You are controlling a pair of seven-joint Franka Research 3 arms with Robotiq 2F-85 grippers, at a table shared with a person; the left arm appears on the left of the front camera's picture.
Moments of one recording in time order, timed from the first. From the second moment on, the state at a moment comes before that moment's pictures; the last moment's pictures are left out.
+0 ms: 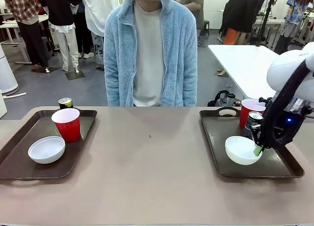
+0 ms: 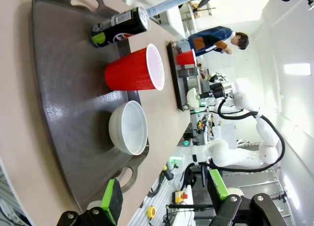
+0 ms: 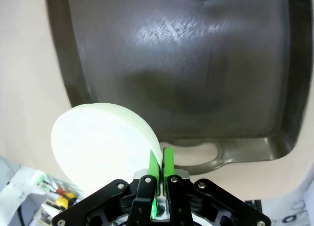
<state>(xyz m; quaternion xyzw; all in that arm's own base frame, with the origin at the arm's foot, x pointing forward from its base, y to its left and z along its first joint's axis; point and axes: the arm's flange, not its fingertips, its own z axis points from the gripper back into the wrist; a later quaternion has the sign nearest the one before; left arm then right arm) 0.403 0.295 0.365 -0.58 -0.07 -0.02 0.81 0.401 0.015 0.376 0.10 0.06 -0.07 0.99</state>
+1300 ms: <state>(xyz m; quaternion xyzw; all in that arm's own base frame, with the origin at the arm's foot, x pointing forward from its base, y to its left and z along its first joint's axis) 0.403 0.295 0.365 -0.58 -0.07 -0.02 0.81 0.407 0.045 0.413 0.04 0.12 -0.04 0.99</state>
